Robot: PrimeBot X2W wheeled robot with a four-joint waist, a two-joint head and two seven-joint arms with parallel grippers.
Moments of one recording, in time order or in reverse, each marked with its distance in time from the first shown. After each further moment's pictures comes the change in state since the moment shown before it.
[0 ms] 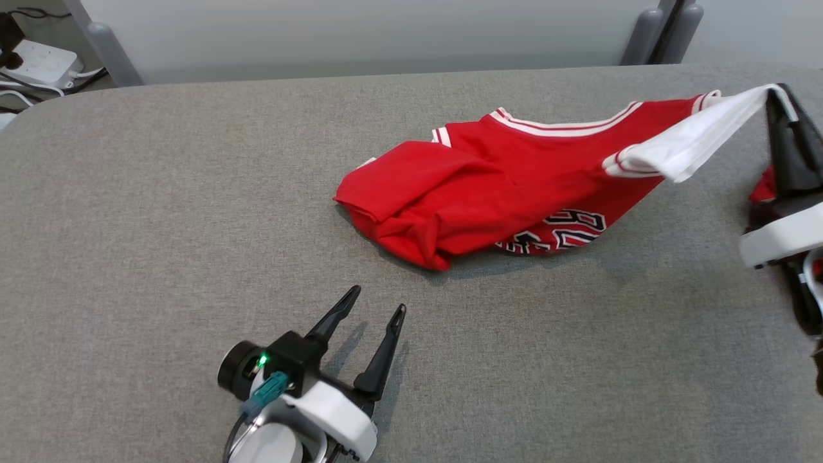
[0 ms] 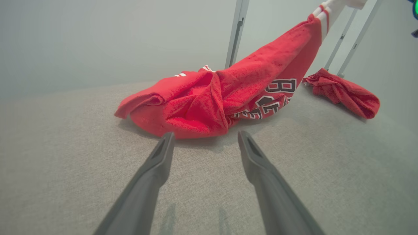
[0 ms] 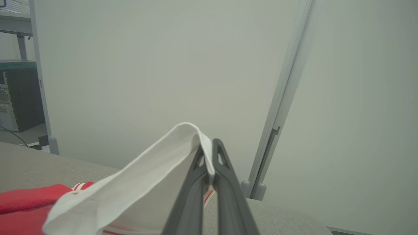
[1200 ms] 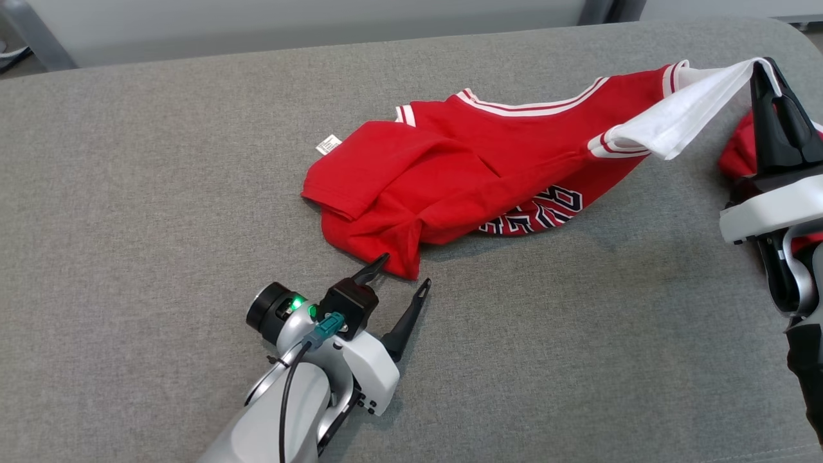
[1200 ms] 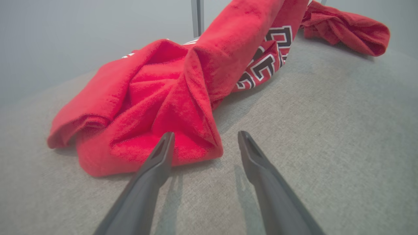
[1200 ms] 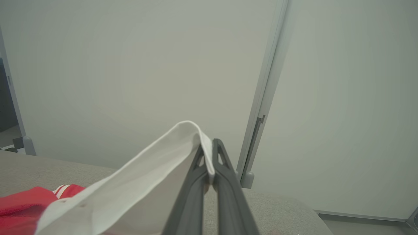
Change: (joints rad) left arm -0.304 -0.001 -0.218 0.332 0.010 0.045 -0.003; right arm -0.055 0.102 -0.071 0.023 -0.079 0.000 0.006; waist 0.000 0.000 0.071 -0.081
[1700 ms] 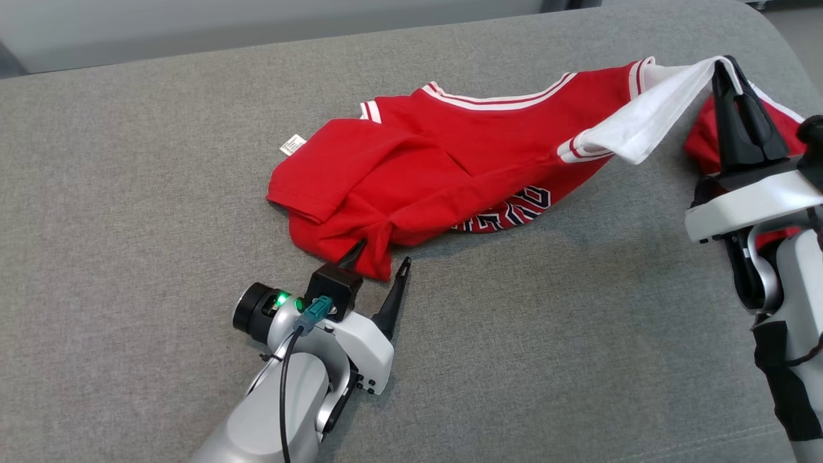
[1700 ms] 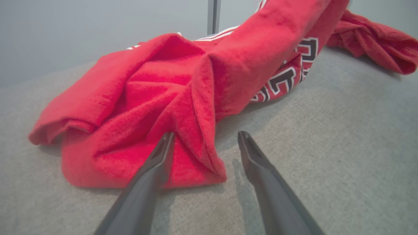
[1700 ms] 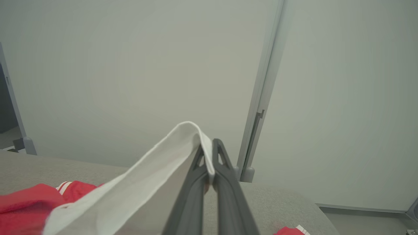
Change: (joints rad) left arm -0.031 -0.003 -0.054 0.033 -0.151 0.139 0.000; right arm -0.026 0.047 0.039 0.015 0.002 0.000 -0.009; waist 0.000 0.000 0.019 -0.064
